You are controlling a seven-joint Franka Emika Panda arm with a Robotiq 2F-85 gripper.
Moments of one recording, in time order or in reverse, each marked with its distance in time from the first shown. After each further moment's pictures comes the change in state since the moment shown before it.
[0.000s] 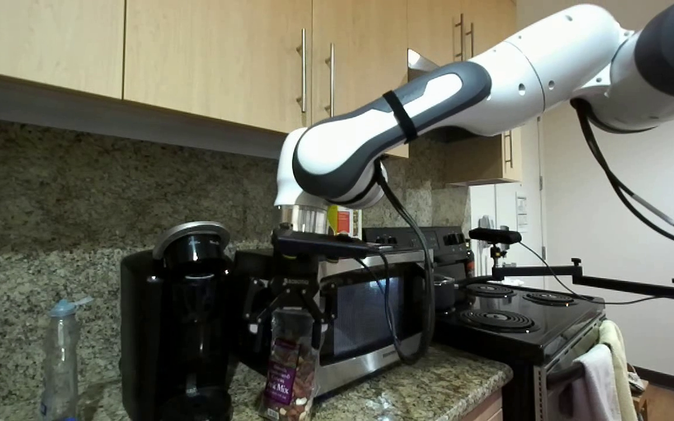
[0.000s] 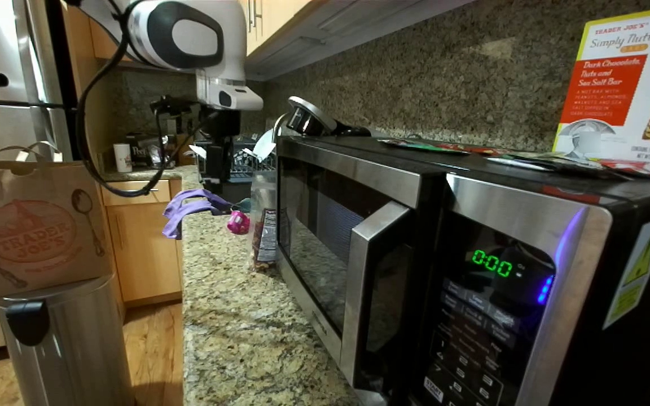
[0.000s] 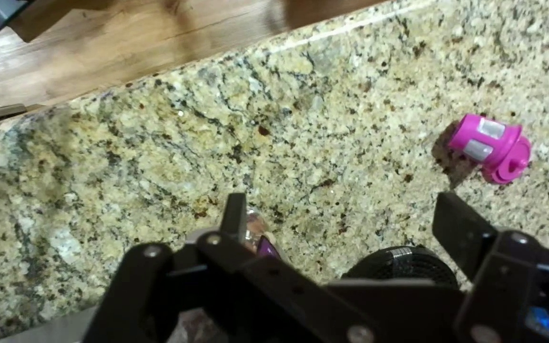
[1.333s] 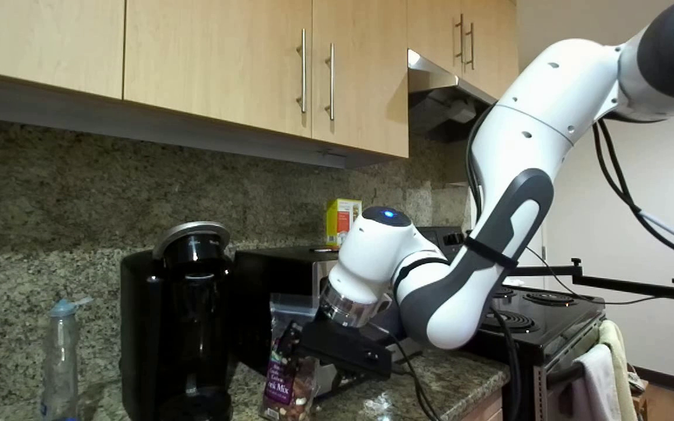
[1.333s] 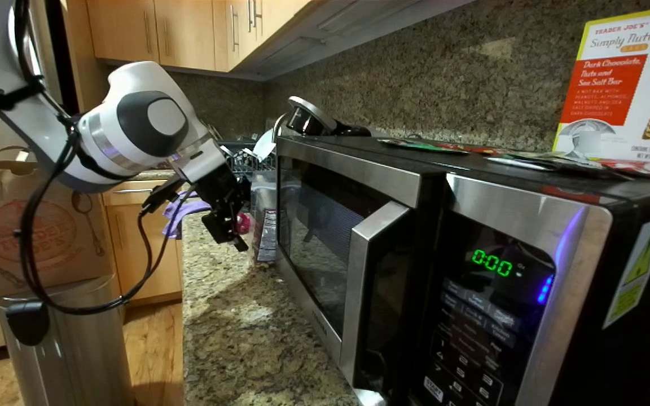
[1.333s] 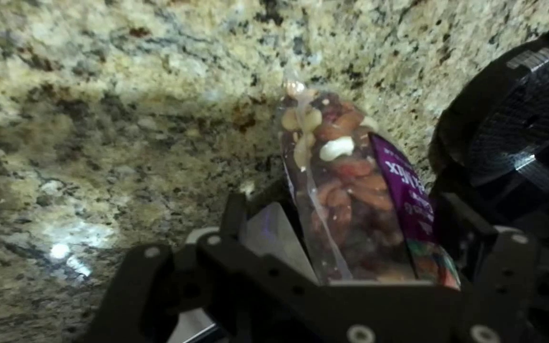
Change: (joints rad) arm 0.385 -0.005 -0.511 -0.465 -0.776 0.879 0.961
